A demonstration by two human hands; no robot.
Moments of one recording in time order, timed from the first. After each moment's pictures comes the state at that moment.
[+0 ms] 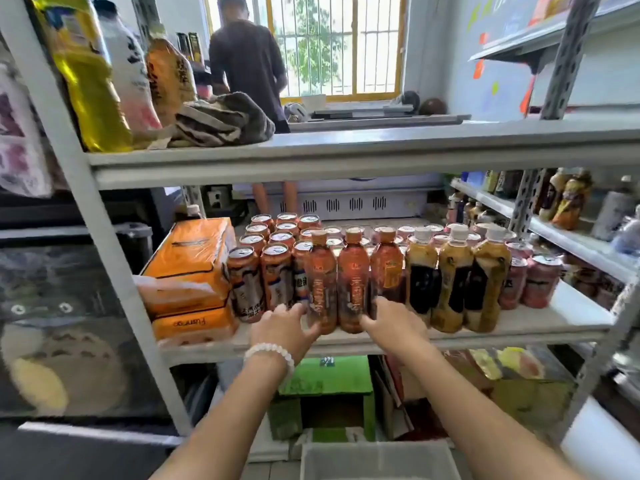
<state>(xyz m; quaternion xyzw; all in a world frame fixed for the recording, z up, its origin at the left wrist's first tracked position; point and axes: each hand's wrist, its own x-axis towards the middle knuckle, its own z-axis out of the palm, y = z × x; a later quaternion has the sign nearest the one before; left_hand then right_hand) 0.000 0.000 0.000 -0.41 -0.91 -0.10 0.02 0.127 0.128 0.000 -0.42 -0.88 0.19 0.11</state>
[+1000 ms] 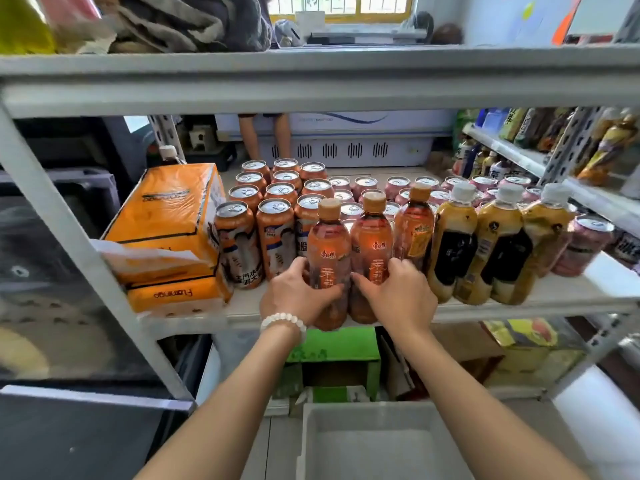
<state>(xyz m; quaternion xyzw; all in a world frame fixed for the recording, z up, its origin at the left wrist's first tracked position) -0.046 0.047 -0.034 -0.33 -0.88 -0.35 -0.06 0.072 0.141 -0.041 -0.48 -0.81 0.11 0.32</state>
